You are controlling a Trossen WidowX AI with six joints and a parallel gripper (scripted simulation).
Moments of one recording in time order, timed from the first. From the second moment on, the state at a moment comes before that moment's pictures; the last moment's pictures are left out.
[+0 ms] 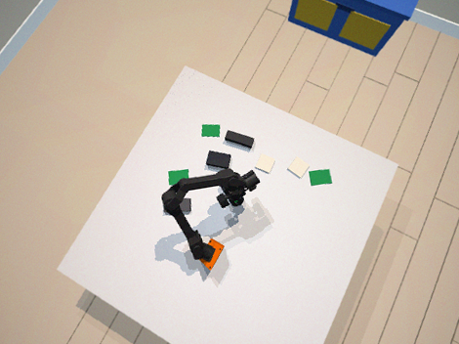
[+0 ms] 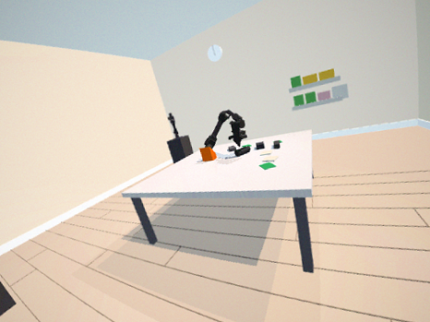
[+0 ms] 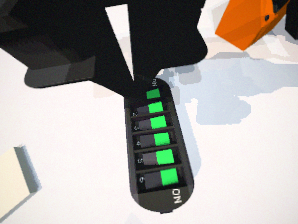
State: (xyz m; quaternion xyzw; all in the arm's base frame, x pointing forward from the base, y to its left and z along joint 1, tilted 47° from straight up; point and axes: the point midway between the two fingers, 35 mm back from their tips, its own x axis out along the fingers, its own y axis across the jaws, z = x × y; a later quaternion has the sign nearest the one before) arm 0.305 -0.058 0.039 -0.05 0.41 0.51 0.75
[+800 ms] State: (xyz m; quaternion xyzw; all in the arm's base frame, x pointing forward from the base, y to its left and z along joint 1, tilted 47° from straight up) arm 0.323 -0.018 0.086 -0.06 0.41 0.51 0.75
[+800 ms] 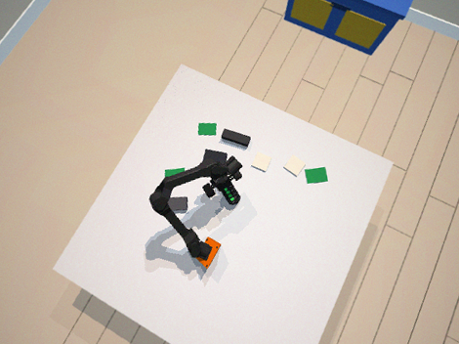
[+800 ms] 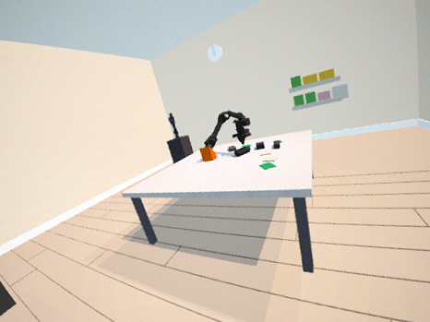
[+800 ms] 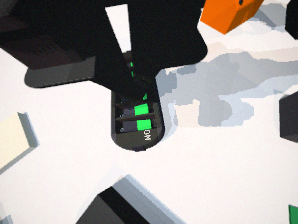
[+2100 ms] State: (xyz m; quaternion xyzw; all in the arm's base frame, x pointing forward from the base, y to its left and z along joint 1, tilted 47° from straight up) arm 0.324 0.004 0.069 -0.06 0.41 0.51 0.75
